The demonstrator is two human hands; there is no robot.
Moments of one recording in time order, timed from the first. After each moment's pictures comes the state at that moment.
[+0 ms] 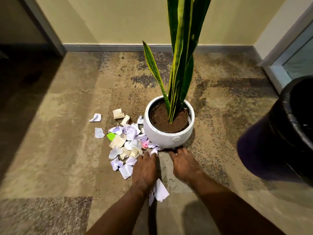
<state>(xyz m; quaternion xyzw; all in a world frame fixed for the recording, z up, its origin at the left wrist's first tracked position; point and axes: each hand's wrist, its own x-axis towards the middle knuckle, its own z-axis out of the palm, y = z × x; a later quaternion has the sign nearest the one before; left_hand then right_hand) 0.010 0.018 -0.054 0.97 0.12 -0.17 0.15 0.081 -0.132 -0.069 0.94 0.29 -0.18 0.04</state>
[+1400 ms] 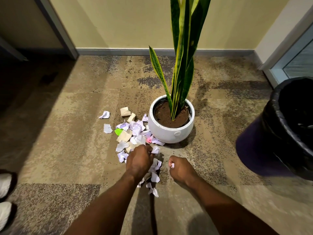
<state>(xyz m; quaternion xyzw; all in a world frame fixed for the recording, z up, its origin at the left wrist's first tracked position) -0.003 0.042 -0.016 0.93 0.21 -0.06 0.29 0.039 -0.133 -0.059 0.92 0.12 -0.28 -0.24</state>
